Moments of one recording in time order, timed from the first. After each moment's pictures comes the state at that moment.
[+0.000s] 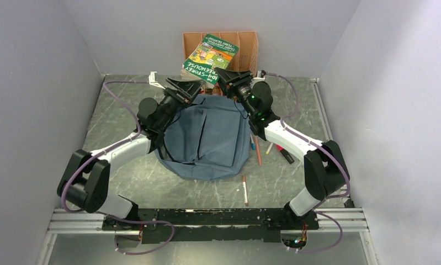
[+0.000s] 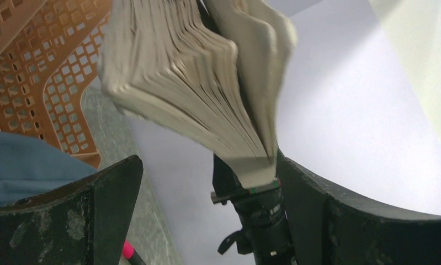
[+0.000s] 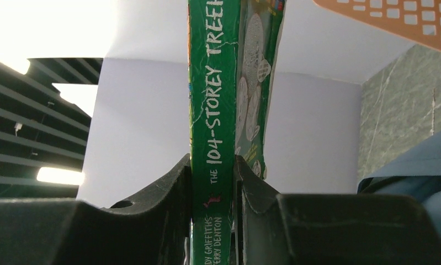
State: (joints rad) left arm -0.47 1.43 0.81 0.90 0.16 -1.22; right arm 0.53 1.60 1.09 0.69 0.00 1.55
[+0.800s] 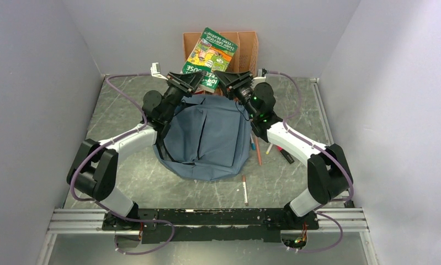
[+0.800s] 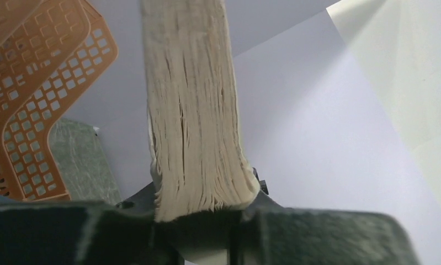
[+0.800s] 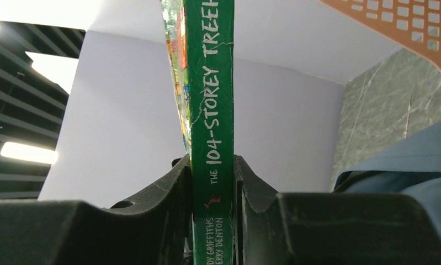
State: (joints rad) left arm -0.48 1.58 0.96 1.01 0.11 -1.26; right arm 0.53 1.55 1.07 0.67 -0.05 1.44
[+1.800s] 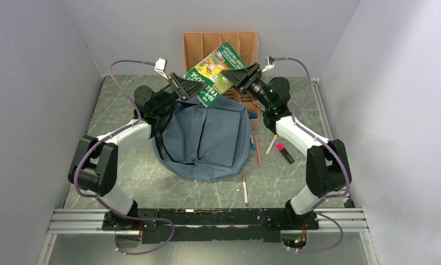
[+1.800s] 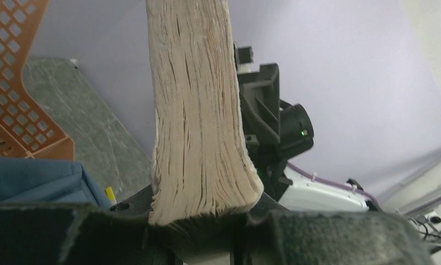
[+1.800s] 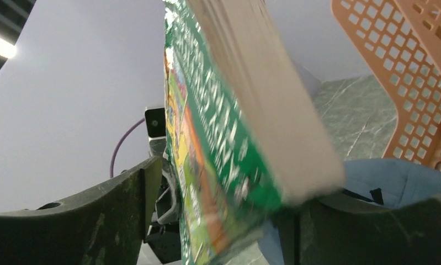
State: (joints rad) left arm -0.36 1.61 0.98 1.03 0.62 -1.22; right arm 0.34 1.59 1.08 0.77 -0.45 1.16
